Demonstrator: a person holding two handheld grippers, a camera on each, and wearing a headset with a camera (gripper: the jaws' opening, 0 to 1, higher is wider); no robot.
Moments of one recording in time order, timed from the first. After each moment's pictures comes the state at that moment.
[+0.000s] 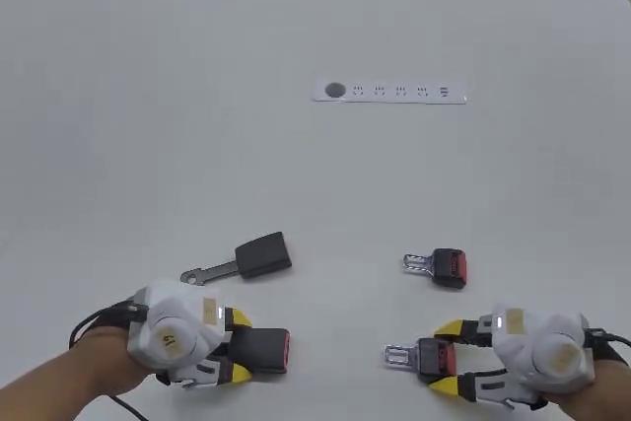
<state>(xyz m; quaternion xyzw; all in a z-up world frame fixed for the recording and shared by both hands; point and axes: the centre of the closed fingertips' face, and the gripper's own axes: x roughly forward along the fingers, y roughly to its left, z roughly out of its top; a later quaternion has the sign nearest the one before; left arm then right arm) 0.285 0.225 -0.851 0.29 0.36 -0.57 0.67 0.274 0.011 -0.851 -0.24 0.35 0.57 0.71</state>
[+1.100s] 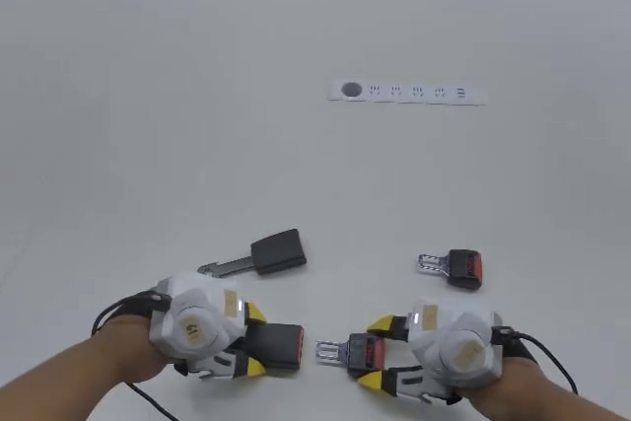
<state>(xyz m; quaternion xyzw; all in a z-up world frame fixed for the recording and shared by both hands) 0.283 0.225 -0.851 0.30 0.36 -0.57 0.67 0.273 0.123 -0.852 -0.22 0.31 0.60 0.71</state>
